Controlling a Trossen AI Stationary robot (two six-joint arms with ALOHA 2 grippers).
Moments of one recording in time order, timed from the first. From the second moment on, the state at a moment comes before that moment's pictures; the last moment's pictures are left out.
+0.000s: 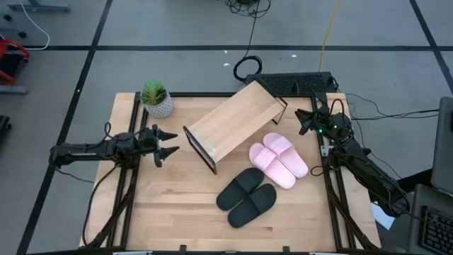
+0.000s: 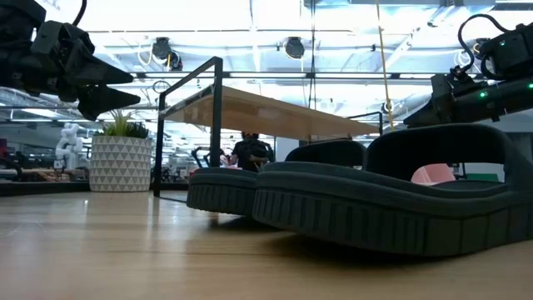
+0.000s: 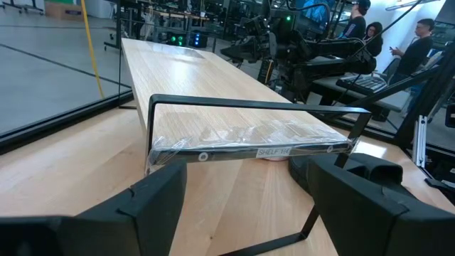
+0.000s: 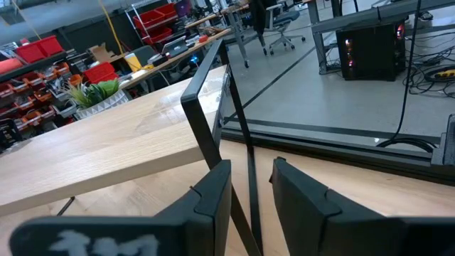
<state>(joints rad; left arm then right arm) 0.05 0.08 0.04 -0.05 -0.16 -0.24 -1.04 0.26 0.02 0.11 -0.29 0.33</state>
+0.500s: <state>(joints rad) 0.05 0.08 0.04 -0.04 -0.20 -0.25 -1.04 0.26 0.01 0.13 -0.29 0.35</state>
